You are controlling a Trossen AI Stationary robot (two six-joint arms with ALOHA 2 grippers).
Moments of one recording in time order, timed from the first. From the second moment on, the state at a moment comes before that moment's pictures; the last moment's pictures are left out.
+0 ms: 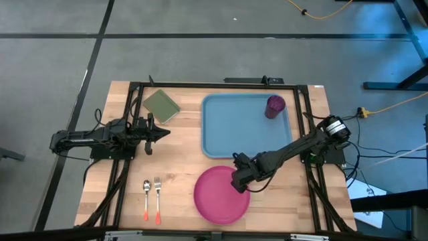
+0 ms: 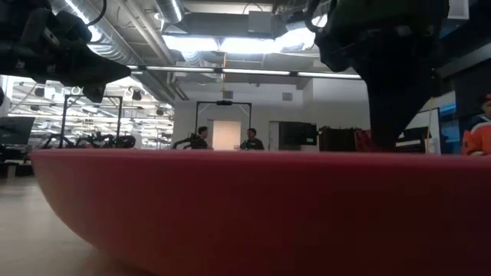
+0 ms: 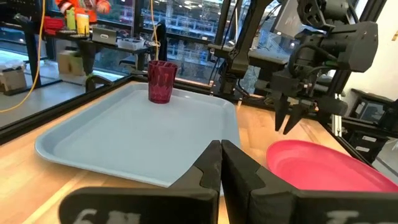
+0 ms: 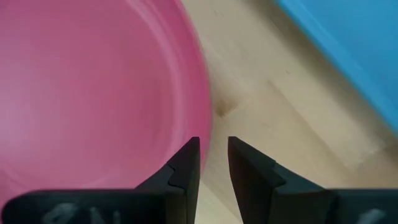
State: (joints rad) left arm 0.09 0.00 0.01 0.01 -0.04 -0.20; right arm 0.43 1.81 1.26 -0.83 0.14 1.17
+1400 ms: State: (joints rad) left arm 0.09 0.00 0.01 0.01 -0.04 -0.20; right arm 0.38 1.75 1.07 -0.58 0.07 1.16
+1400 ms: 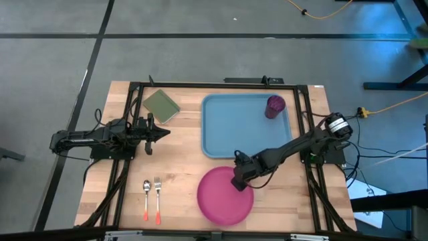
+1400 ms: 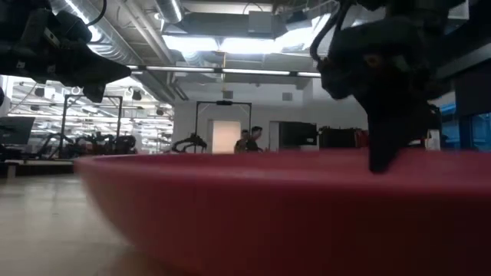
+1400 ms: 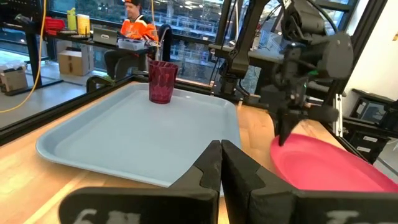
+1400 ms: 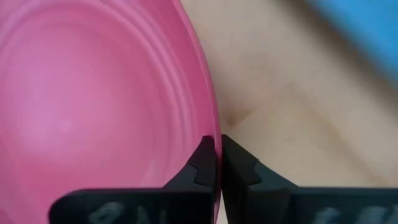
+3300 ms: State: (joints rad) left arm 0.09 0.01 0.01 0.01 -0.04 -0.15; right arm -0.19 1.46 1.05 -0.85 0.45 0.73
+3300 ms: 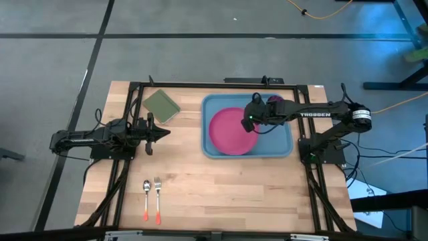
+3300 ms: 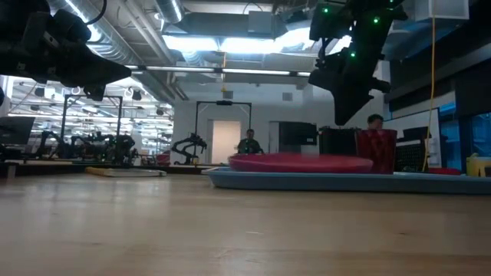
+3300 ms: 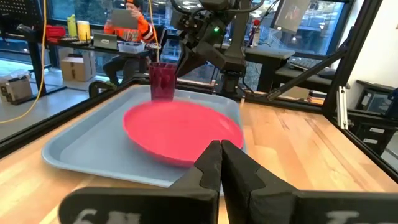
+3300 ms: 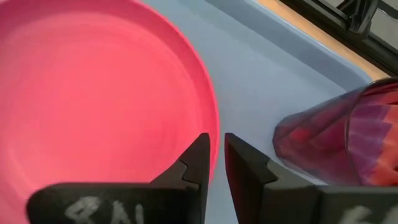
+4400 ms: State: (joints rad) left arm 0.09 0.01 0.01 0.01 -0.04 -0.15; right arm 0.10 1.47 1.17 -0.67 -0.09 0.76
